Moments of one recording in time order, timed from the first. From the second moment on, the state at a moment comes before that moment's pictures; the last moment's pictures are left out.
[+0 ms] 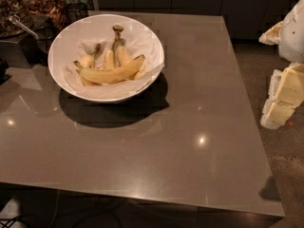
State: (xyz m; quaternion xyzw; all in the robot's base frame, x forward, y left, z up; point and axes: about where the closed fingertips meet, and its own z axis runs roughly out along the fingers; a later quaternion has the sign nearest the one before) arm 0.438 -0.216 0.977 -0.60 0.78 -0.04 0.16
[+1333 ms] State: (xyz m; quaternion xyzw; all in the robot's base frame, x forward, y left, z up) arm 0.462 -0.141 0.973 -0.70 0.70 -0.04 0.13
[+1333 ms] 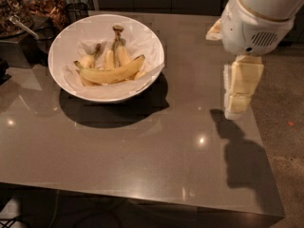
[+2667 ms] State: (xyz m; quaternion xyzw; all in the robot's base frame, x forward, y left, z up) arm 0.509 -0.002 0.994 -0.79 0.59 -0.07 0.14
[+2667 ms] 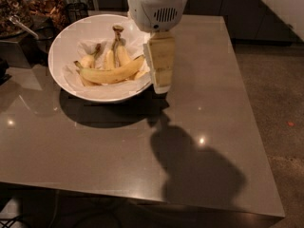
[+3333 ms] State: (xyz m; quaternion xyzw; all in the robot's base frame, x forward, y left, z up) arm 0.527 0.023 0.999 -0.80 0.57 -0.10 0.15
